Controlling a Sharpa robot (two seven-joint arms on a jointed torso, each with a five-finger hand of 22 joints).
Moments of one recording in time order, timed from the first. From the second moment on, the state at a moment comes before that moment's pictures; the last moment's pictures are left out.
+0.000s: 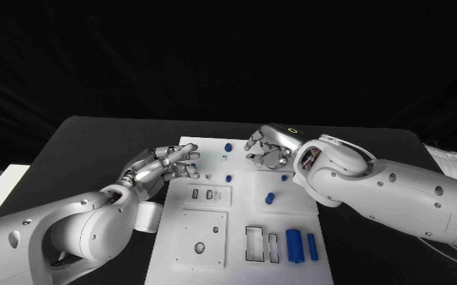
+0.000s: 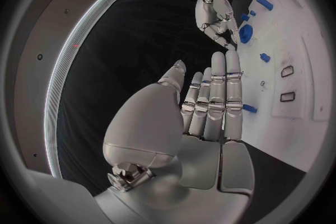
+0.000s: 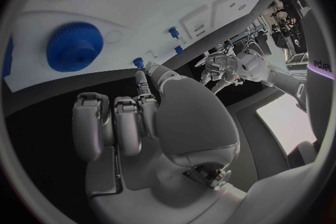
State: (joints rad) left arm 1.21 -1.03 -0.03 1.85 0.12 -0.38 0.41; left_hand 1.39 0.02 0.06 0.08 0.12 1.00 0.21 0.07 0.07 1.09 0.14 0.07 0.07 1.22 0.07 0.33 0.48 0.17 1.06 0.17 0.59 0.29; right arm 1.26 -0.79 0.05 1.61 -1.55 -0.33 -0.22; right_hand 1.37 -0.06 0.33 0.11 0.20 1.03 0.13 0.16 0.07 1.46 0.05 1.43 1.31 1.47 -0.02 1.54 1.31 0.07 1.46 0.08 1.46 1.31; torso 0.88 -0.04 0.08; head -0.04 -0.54
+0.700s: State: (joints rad) left arm 1.21 -1.03 -0.03 1.85 0.12 -0.38 0.41; left_hand 1.39 0.02 0.06 0.08 0.12 1.00 0.21 0.07 0.07 1.09 0.14 0.07 0.07 1.22 0.07 0.33 0.48 0.17 1.06 0.17 0.59 0.29; right arm 1.26 -0.79 0.05 1.60 -1.59 -0.34 -0.23; right_hand 1.35 -0.08 0.33 0.11 0.19 1.03 0.13 0.15 0.07 1.46 0.05 1.43 1.31 1.47 -0.02 1.54 1.31 0.07 1.46 0.08 1.46 1.31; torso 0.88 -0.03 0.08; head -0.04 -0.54
